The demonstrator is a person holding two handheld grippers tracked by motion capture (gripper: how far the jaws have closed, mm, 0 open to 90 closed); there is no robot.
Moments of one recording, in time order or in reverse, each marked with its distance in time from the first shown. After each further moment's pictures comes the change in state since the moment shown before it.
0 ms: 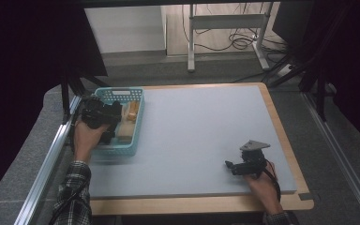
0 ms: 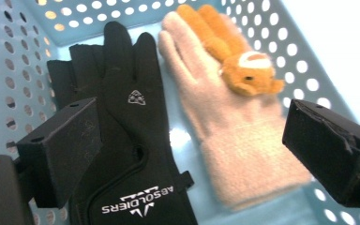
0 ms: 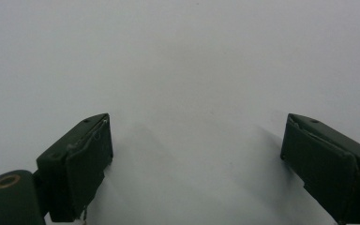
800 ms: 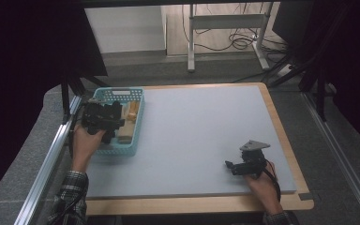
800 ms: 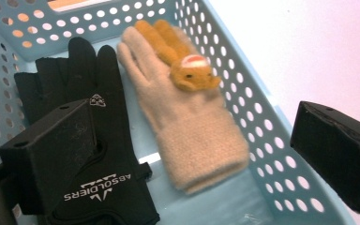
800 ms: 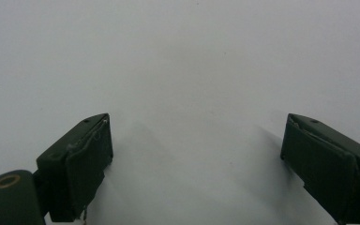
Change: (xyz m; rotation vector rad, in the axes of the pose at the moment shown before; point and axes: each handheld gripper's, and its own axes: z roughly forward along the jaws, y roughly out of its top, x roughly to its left) left arm -0.025 -0.013 -0.025 -0.080 -0.073 0.054; right arm 0.000 0.000 0.000 0.001 -0.001 -0.001
